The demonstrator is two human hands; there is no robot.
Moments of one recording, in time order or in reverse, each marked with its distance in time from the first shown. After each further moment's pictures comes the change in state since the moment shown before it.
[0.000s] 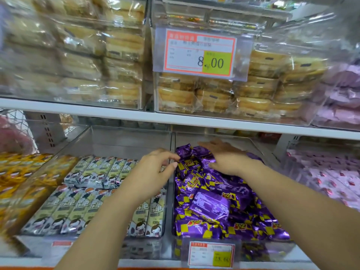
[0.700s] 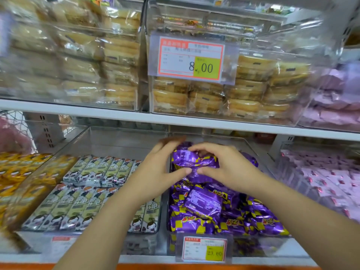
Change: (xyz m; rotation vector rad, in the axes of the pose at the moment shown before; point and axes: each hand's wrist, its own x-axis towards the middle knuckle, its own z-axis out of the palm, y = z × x) left_hand -0.001 0.018 0.002 -0.094 0.034 0.148; right_hand -0.071 -0.037 -0.032 0.461 0.275 -0.213
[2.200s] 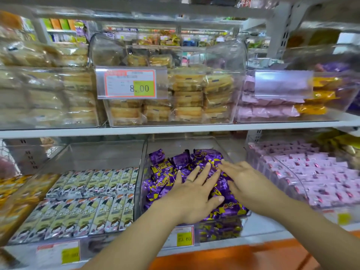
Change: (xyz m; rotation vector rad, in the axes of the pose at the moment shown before) left_hand 0.000 0.103 0.085 0.519 -0.713 0.033; right_hand -0.109 0.044 -0.038 -0.360 -0.020 0.203
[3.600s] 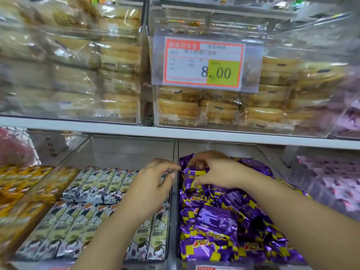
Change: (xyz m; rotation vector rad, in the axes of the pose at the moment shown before) left_hand -0.038 -0.150 0.002 -0.467 0.734 -0.195; right_hand 0.157 -0.086 0.036 0.268 -0.263 -0.084
